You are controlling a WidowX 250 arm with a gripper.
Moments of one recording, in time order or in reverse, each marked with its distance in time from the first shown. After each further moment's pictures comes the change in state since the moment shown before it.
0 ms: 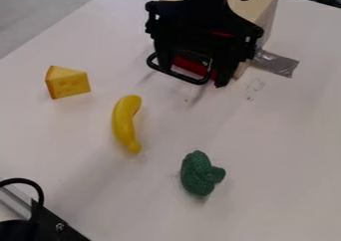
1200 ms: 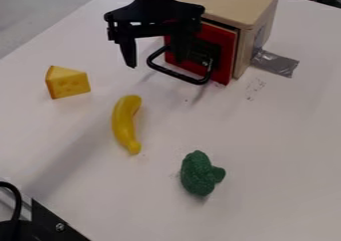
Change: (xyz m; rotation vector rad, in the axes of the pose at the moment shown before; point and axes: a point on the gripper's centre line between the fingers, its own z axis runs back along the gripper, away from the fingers) arm 0.042 0.062 -0.038 -0.003 -0.032 0.520
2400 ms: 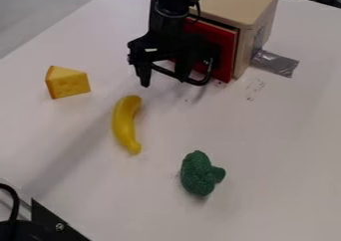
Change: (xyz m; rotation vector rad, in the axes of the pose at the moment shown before) arm 0.032 -0.017 -0.075 0.103 0.060 0.155
